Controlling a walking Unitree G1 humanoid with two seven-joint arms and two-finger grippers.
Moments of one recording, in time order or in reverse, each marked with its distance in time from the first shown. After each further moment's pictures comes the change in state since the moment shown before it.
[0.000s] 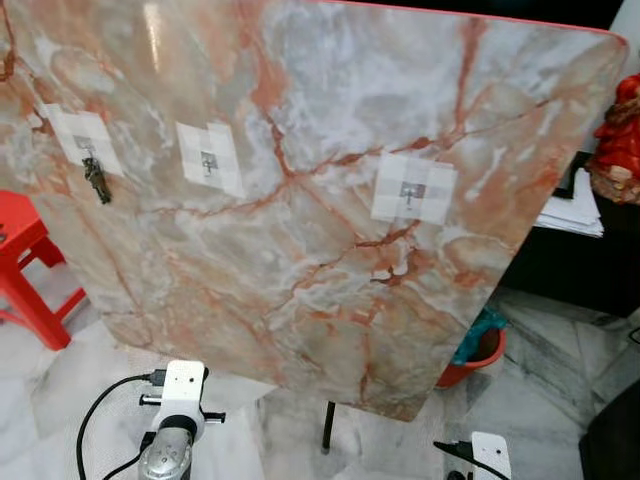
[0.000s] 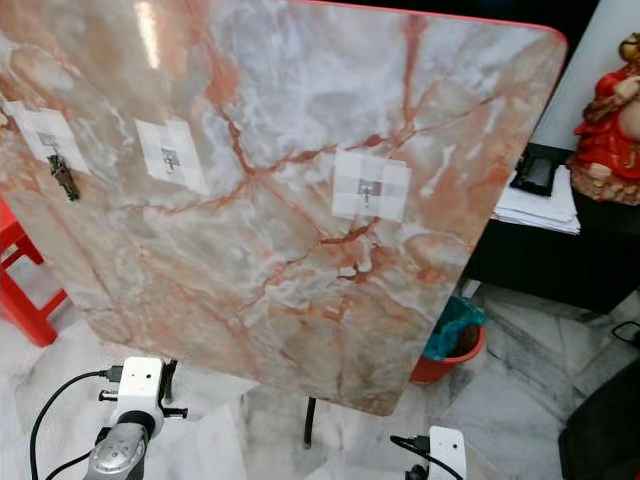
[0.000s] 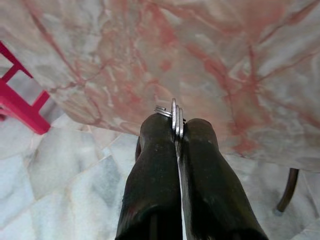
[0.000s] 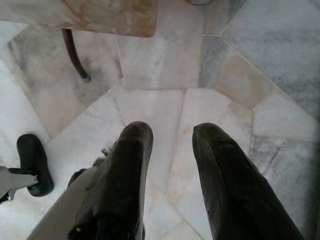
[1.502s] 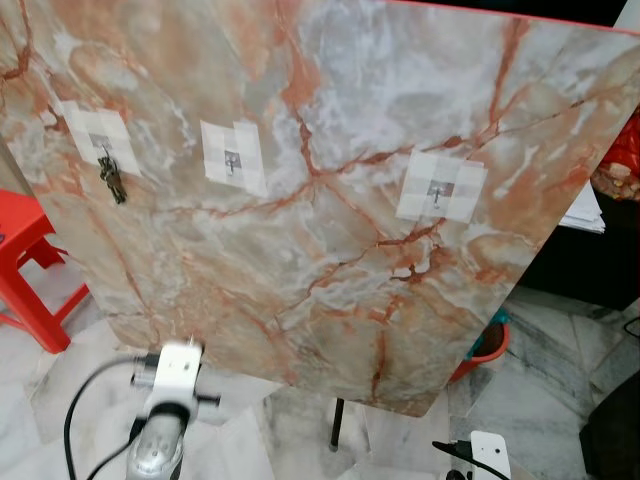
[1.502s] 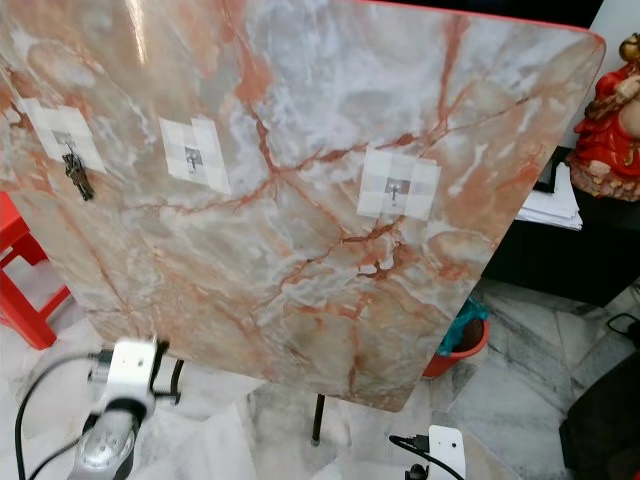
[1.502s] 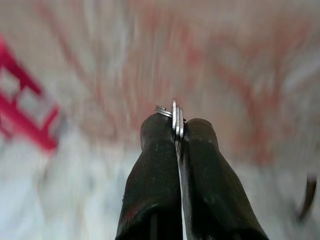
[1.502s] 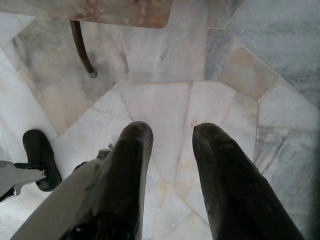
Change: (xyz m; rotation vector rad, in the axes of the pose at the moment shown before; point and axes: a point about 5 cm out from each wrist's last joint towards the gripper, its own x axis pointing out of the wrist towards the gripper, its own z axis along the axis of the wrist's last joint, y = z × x) left arm -0.016 0.012 -0.001 0.023 -0.003 0.010; right arm -0.001 -0.002 -0.002 -0.010 0.004 -0.002
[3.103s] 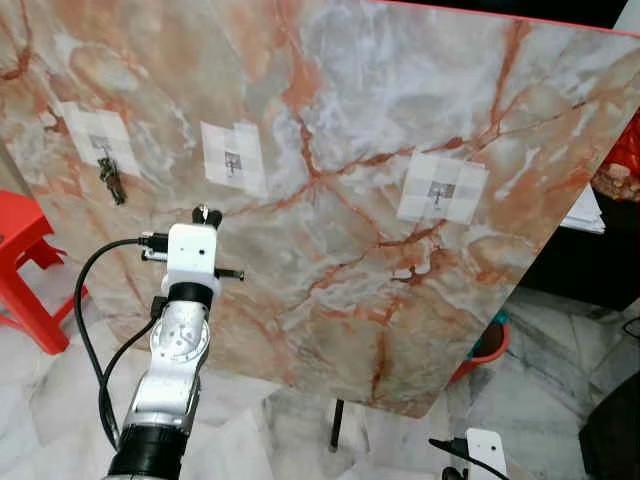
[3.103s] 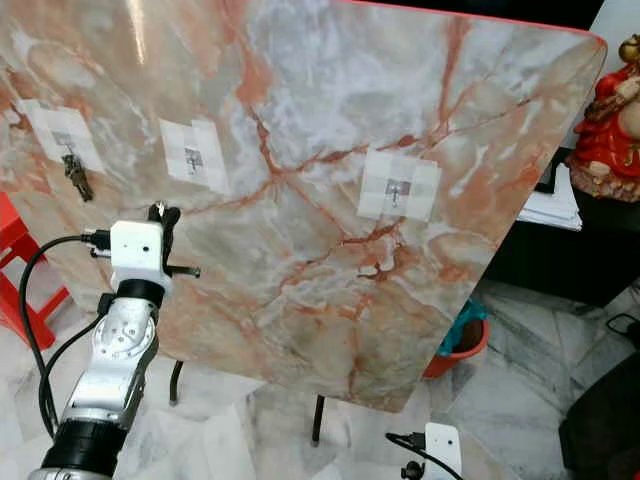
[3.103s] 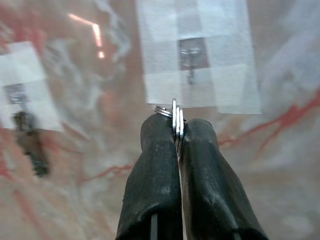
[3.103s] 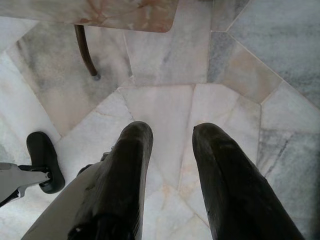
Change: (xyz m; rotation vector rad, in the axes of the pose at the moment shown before) left arm 0.028 -0.017 0.194 -0.021 -0.650 0.016; right arm 0.001 0.005 0.004 0.000 -0.011 0.015
